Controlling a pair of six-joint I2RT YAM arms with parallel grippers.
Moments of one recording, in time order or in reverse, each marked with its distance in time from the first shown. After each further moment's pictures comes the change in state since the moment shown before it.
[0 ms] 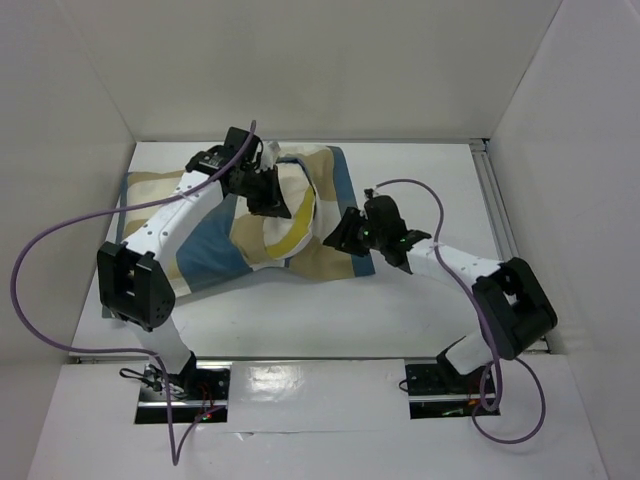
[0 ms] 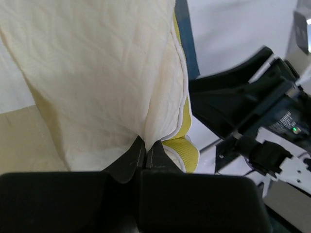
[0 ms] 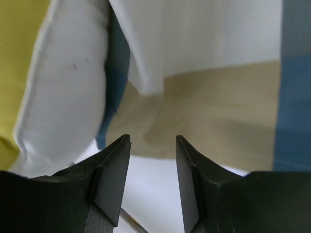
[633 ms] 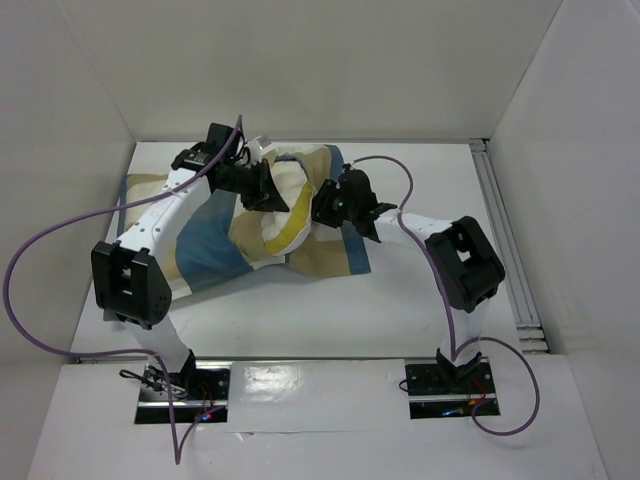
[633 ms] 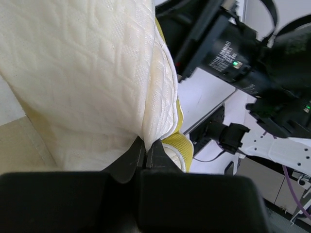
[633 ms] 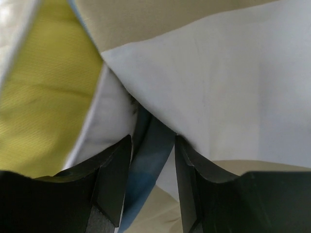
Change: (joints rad) left arm 0.108 -0.006 -0.018 0.046 0.266 0.013; right arm 0.020 0.384 0.359 0.123 0.015 0.065
